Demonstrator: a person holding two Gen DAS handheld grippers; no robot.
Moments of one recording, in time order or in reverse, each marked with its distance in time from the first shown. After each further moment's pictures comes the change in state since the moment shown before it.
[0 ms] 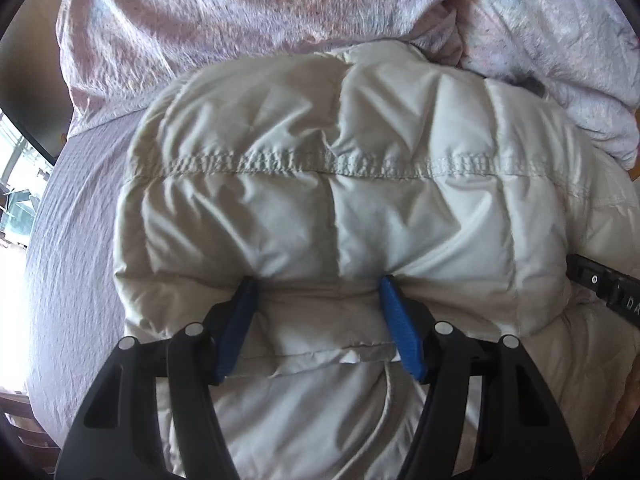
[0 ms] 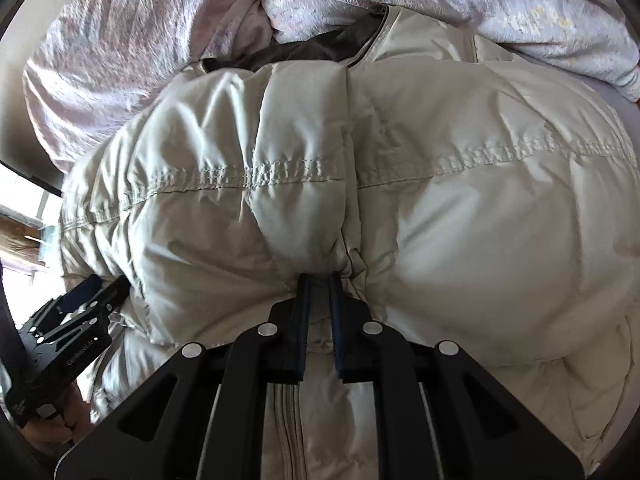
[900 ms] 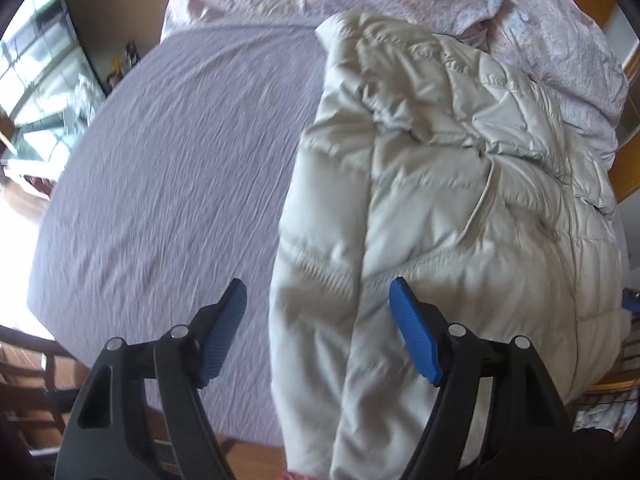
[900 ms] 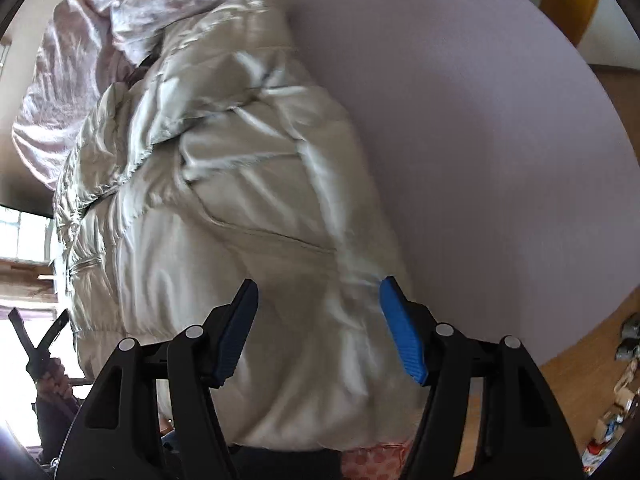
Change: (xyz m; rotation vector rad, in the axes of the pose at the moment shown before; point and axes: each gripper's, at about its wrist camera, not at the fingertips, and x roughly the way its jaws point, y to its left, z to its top) left arm -0.073 0.120 -0.154 -0.154 0.018 -0.073; right arm -0.113 -0.230 -0.149 0.240 0.066 -0.025
